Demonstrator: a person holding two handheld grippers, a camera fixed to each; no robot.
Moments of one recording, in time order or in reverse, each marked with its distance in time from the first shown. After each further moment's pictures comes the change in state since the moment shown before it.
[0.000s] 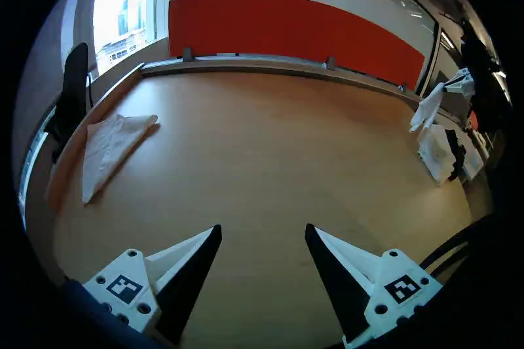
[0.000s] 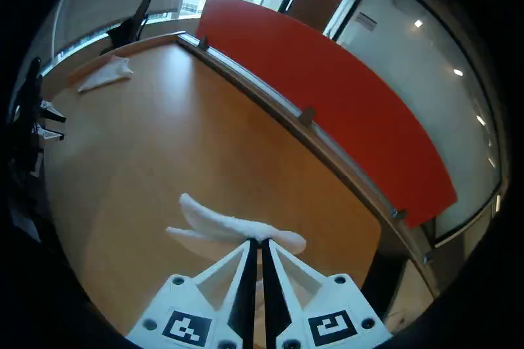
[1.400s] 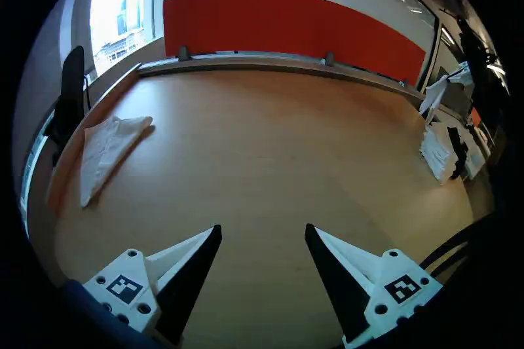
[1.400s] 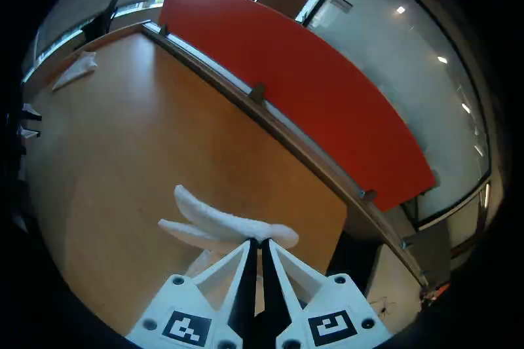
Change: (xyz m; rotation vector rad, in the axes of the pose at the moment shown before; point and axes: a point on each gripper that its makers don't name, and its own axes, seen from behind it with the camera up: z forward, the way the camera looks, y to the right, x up) left arm 0.007 0.012 0.008 0.007 -0.020 0.014; right arm -0.039 0.114 -0.007 -0.122 -0.089 0.037
